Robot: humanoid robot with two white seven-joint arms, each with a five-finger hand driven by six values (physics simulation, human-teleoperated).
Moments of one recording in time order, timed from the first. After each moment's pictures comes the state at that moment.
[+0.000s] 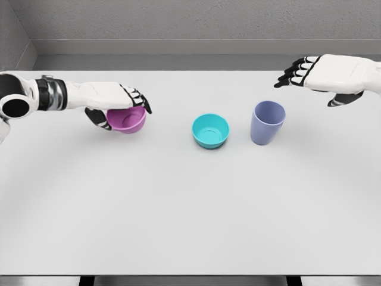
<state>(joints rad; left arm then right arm) -0.93 0.65 -0.86 -1.23 -0.40 -0.62 -0.61 -0.85 -0.96 0.66 -1.50 0.39 -0.61 0.61</state>
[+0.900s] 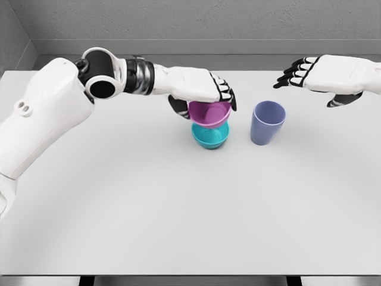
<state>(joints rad) -1.07 0.32 -0.93 -1.20 -0.46 -0.61 -0.61 -0.85 -0.96 0.66 -1.51 0.39 -0.61 0.61</state>
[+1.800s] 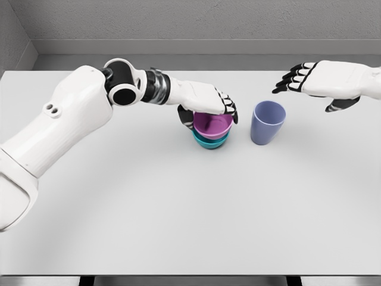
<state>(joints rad) -1.09 0.23 -1.01 -1.04 -0.49 -0.61 -0.61 -0.83 -0.96 0.67 -1.51 0.39 -0.61 0.61</state>
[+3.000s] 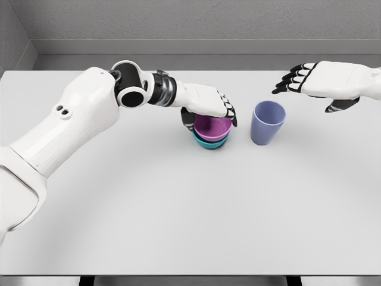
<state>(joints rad) -1.09 0.19 -1.01 -1.01 -0.56 -0.61 -0.61 -0.83 -0.96 0.67 -1.51 0.39 -0.61 0.61</state>
